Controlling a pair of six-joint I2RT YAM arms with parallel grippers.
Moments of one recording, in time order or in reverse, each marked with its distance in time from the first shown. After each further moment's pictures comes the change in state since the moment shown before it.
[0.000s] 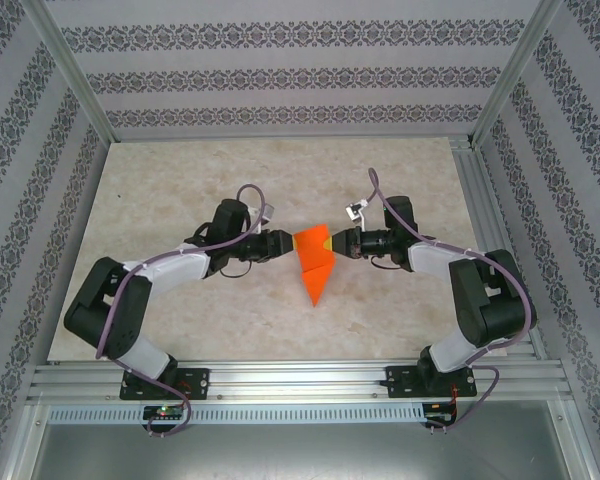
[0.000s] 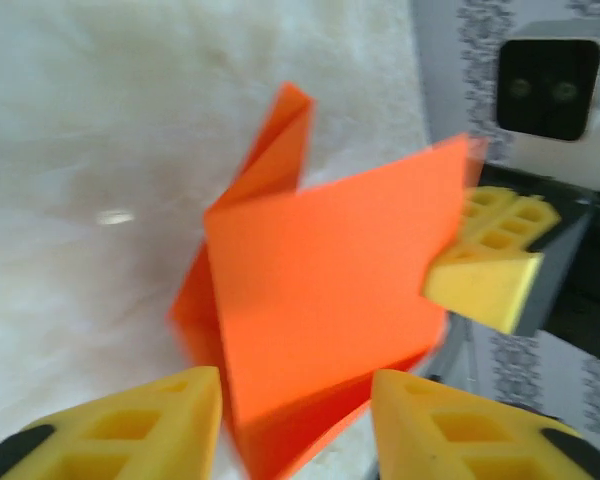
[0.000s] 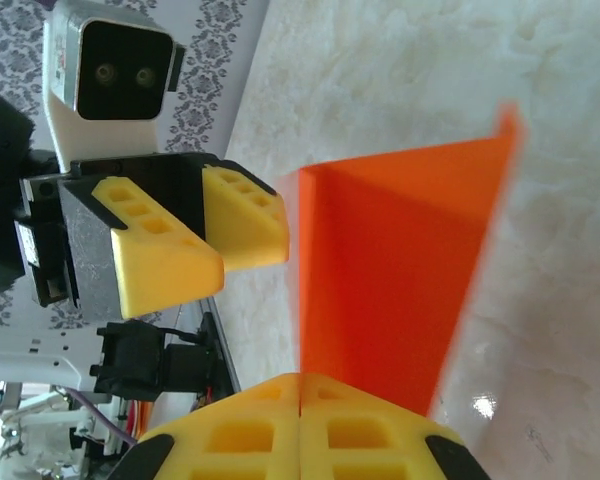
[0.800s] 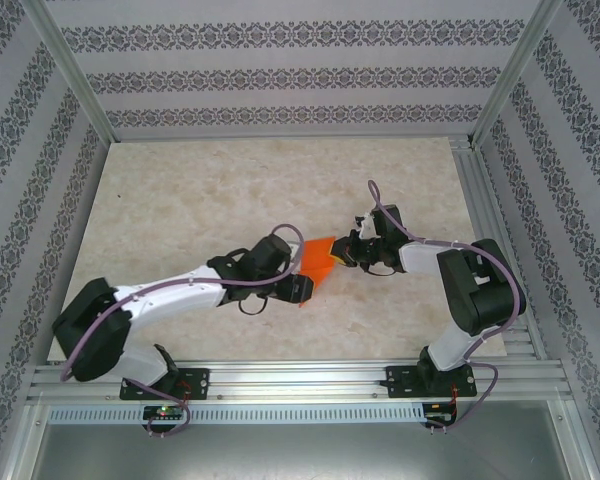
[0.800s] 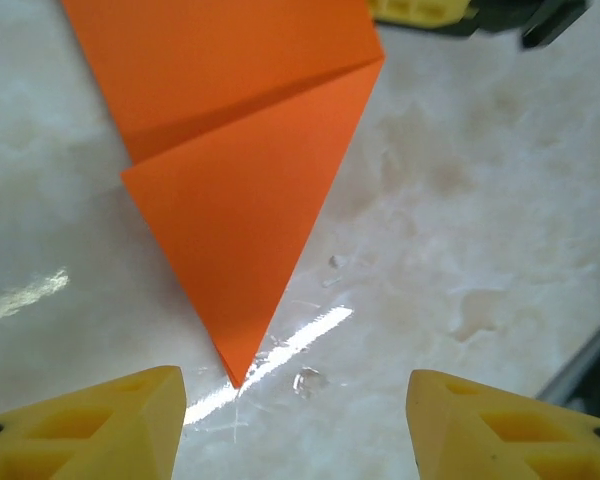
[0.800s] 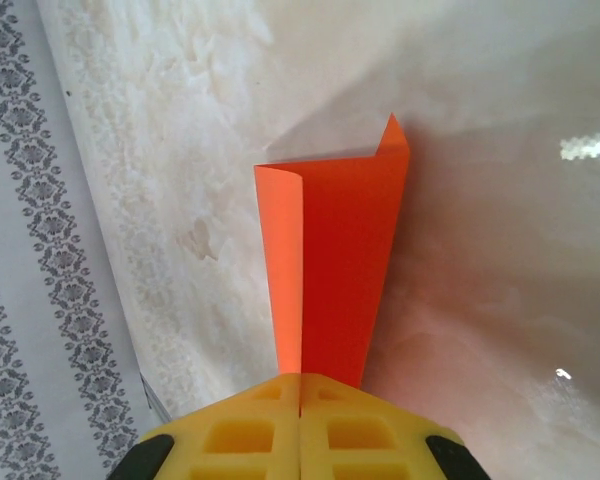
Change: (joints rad) left arm -0.426 -0.042 0.063 -0.362 -0.476 0.169; right arm 0.038 0.088 -0.001 -0.087 0.341 0.338
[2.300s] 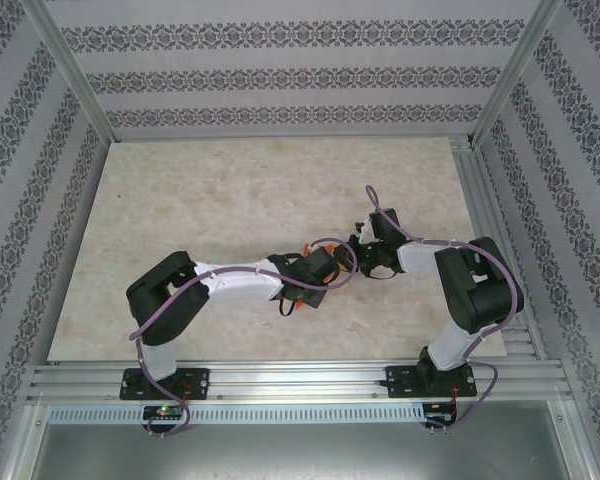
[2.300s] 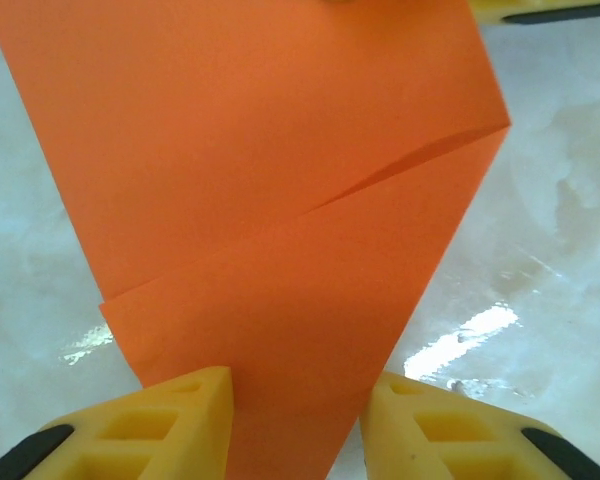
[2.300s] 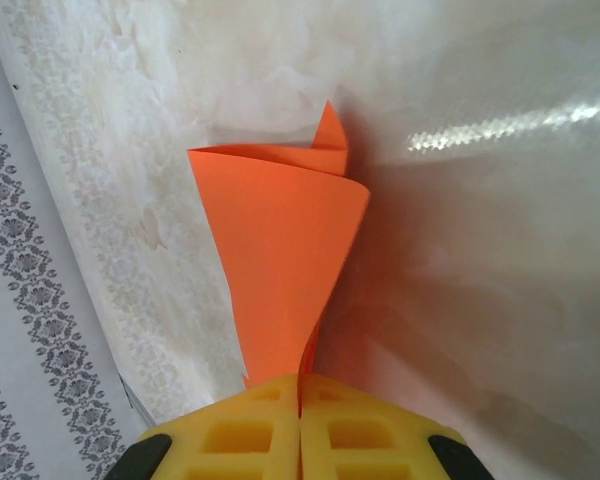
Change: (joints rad) left arm -0.111 0.358 0.266 -0.133 -0.307 0.106; right arm 0.009 0.013 0.000 -0.078 0.023 -0.020
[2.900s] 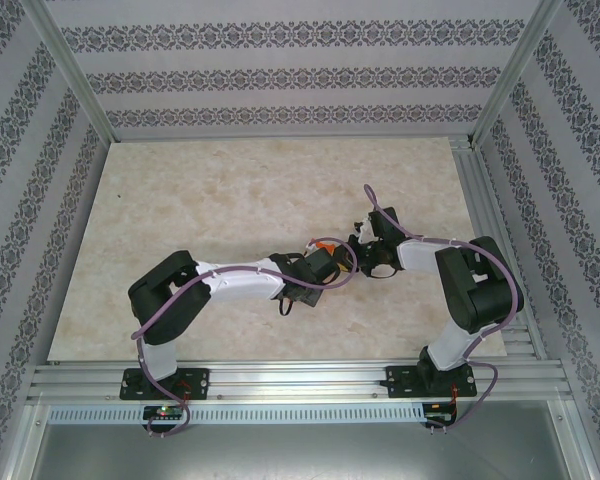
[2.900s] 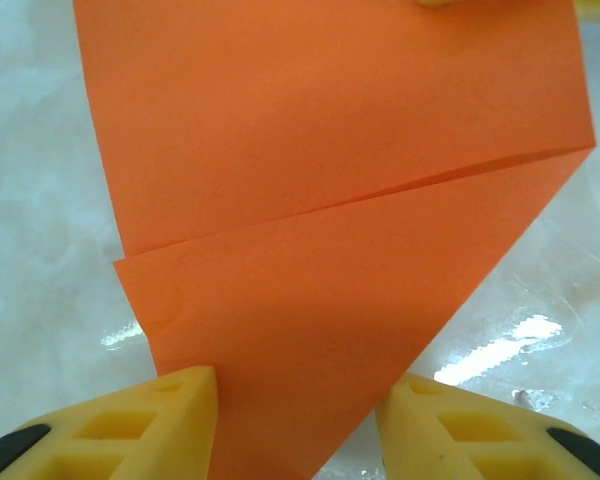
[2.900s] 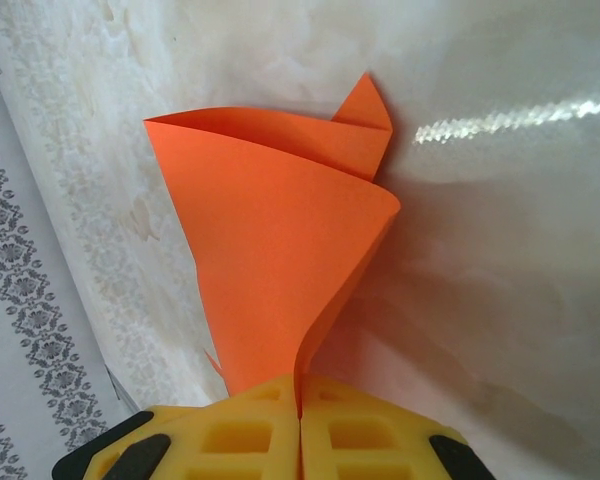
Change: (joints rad) left arm 0.000 0.002 0.016 -0.053 -0.074 -0.002; right arm 0.000 0.004 0.029 -0.062 0.000 -0.049
